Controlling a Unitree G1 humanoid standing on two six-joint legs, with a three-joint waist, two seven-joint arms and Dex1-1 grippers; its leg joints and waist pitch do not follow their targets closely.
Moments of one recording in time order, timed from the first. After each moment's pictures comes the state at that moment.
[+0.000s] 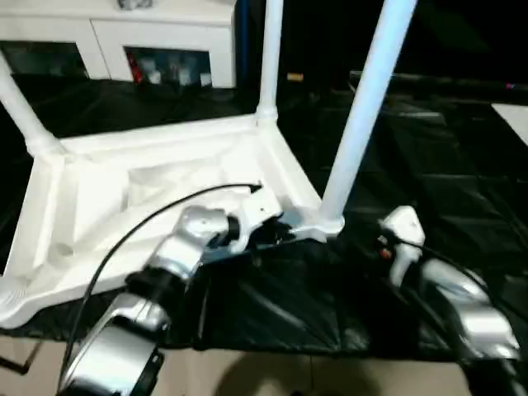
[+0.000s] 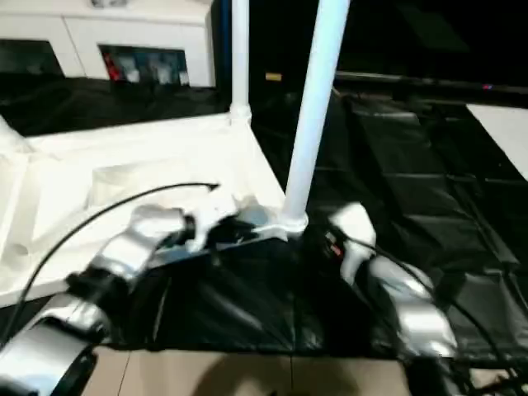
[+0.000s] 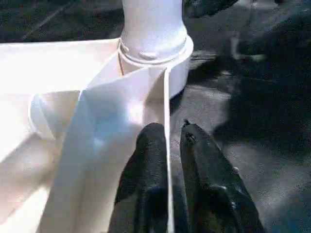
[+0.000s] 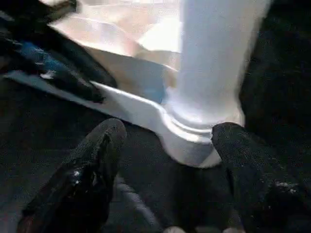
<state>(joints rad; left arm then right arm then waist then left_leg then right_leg) -0.64 0.22 -0.26 0.63 0.06 0.09 -1.02 -0.15 -0.38 -0.01 0.17 0.25 0.20 0.86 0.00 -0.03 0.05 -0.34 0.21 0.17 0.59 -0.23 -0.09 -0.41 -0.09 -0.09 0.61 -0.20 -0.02</state>
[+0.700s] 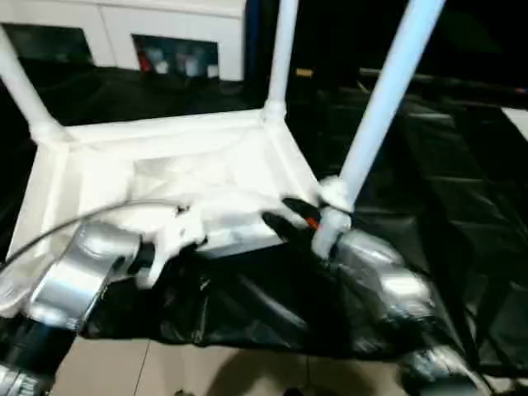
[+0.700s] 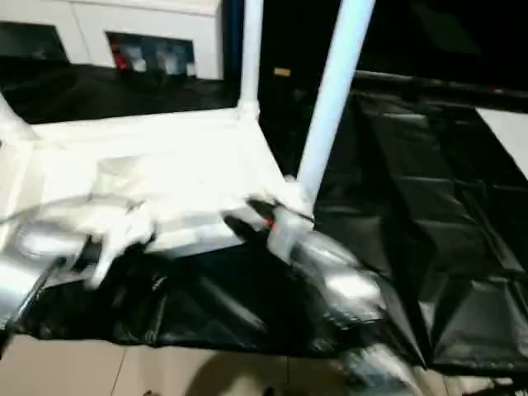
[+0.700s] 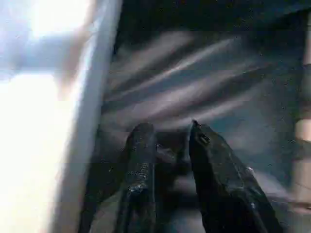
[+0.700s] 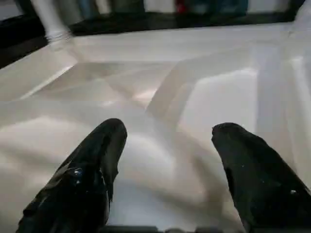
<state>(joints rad) -0.29 0.62 -0.23 -0.02 0.01 0.55 -1.17 -0.58 0.04 0.06 0.64 0.19 0.09 0.43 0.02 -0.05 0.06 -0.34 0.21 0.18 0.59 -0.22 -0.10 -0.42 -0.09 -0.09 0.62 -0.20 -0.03</state>
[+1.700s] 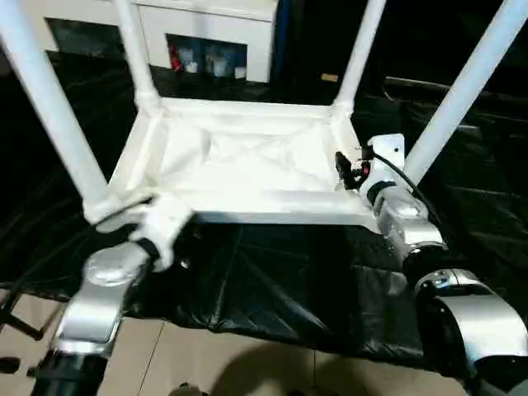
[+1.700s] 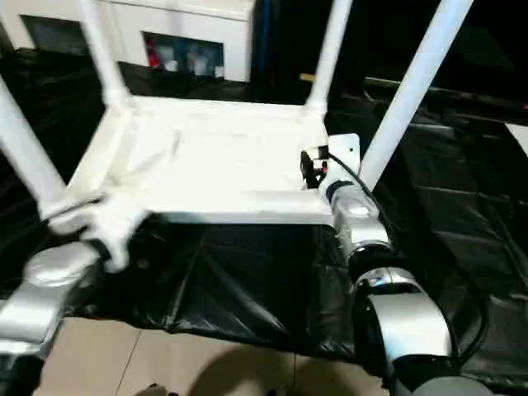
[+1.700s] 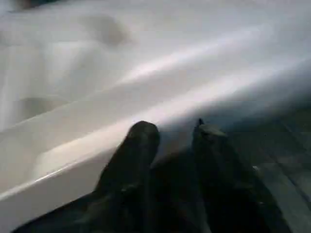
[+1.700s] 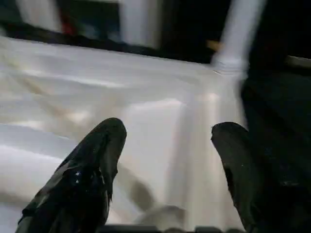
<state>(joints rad) -0.12 0.27 0.14 0.03 0.01 0.25 -0.36 -0.84 -0.18 -0.10 1.13 0.15 -0.22 0.35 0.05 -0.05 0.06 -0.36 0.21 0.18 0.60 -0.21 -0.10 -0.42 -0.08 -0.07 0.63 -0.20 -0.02</state>
